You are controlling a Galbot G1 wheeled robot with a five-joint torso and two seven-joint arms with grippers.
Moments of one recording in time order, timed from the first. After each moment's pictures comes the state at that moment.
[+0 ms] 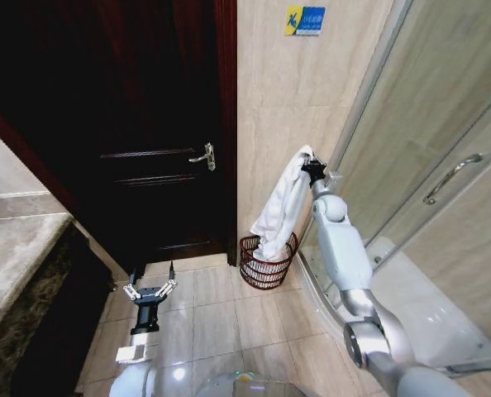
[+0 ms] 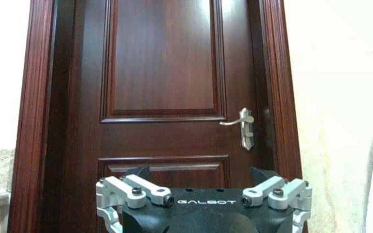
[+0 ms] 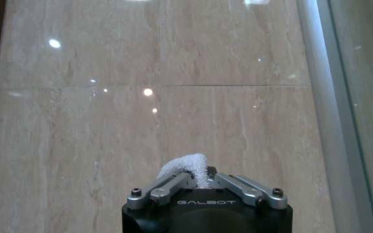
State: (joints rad) left arm 1.73 -1.61 -0.73 -1.99 -0.09 -0.56 0.06; right arm -0.38 1.39 0.41 1.26 0.28 0.00 -0.03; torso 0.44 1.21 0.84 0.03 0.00
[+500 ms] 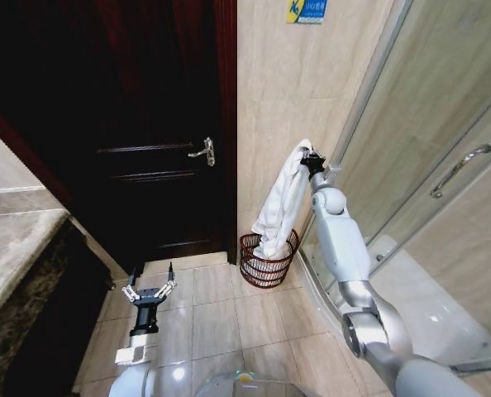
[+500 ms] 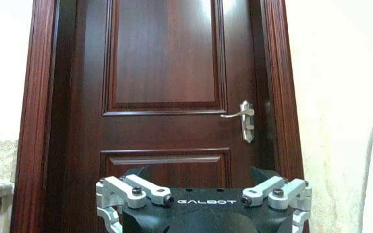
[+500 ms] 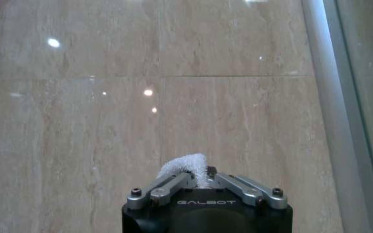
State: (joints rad) left arm 1.74 -1.61 -0.74 -1.99 -0.09 -0.56 0.06; right arm -0.32 1.39 0.40 1.22 0.29 -0.01 -0.03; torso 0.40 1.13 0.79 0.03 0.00
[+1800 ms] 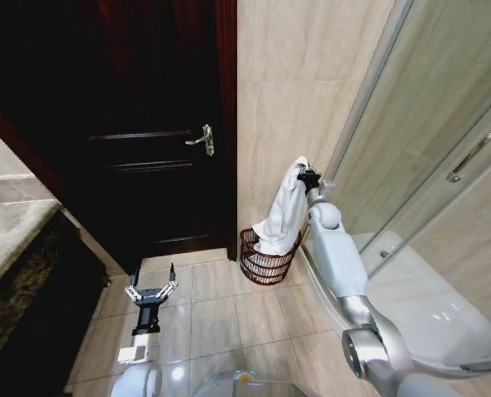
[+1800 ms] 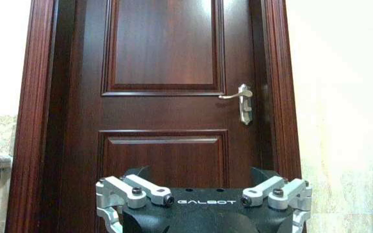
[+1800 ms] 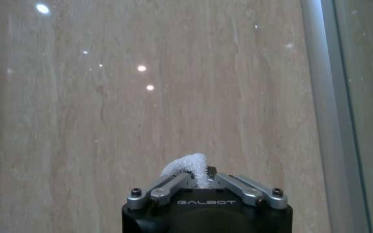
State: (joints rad) left arm 1.72 -1.61 -0.73 -1.96 -0.11 -0.57 0.07; right arm -0.47 1.40 0.40 1.28 0.28 -0.02 0.00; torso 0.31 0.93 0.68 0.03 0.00
